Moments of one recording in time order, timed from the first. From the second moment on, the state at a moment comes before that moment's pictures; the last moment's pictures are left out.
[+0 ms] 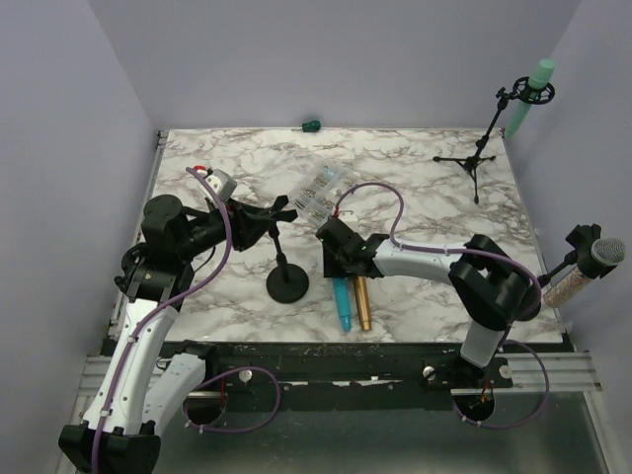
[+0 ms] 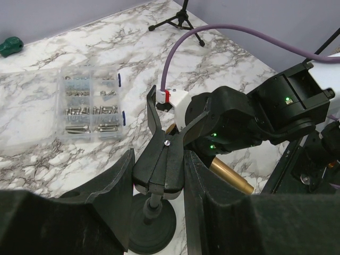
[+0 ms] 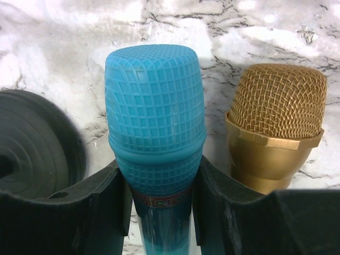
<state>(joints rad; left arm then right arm) -0.18 0.78 0.87 -0.22 0.73 -0.14 0.91 1.78 1.07 -0.31 0.26 0.71</state>
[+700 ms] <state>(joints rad) -0.19 0.78 0.87 -0.22 0.73 -0.14 0.91 1.81 1.09 -0.29 0.29 0.71</state>
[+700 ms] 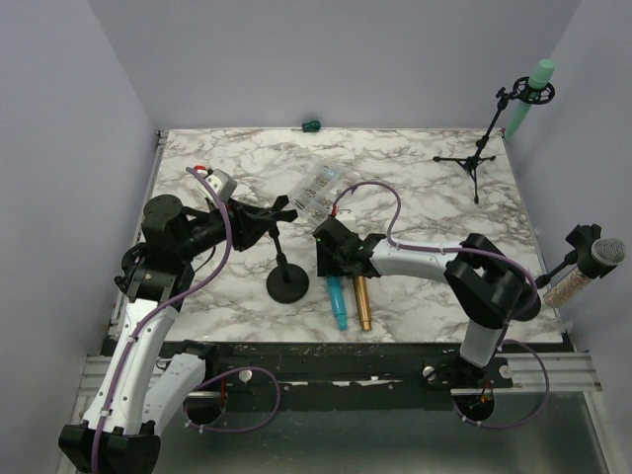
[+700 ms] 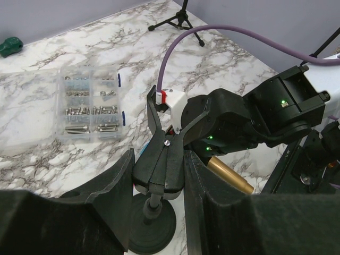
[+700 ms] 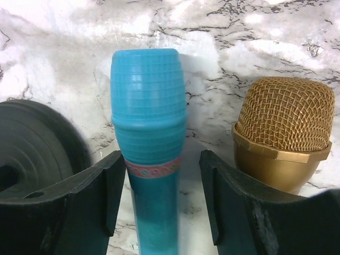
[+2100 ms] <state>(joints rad) -0.19 0.76 0.84 -0.13 0.80 -0.19 0.91 1.31 0.93 -0.22 0.39 0.63</state>
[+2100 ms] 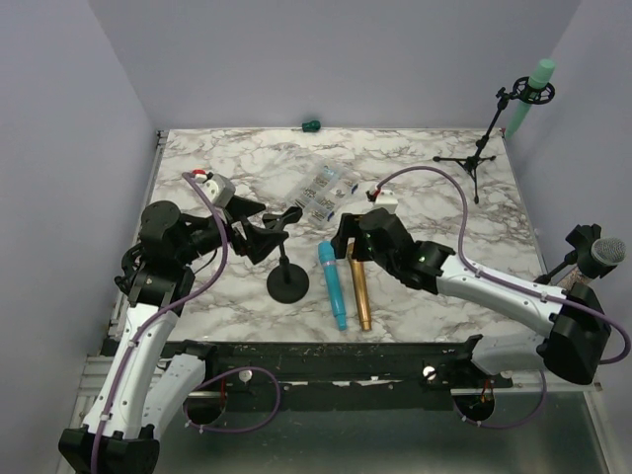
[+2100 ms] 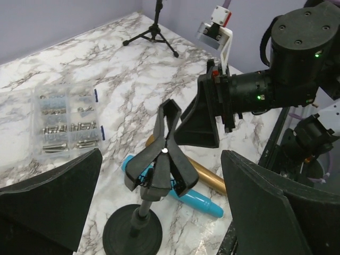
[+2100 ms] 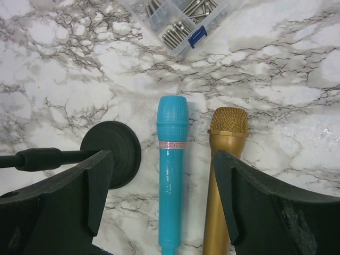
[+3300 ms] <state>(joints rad) -0.19 0.80 0.86 -0.25 0.61 -0.88 0.91 0.95 0.80 -0.23 0.43 0.61</state>
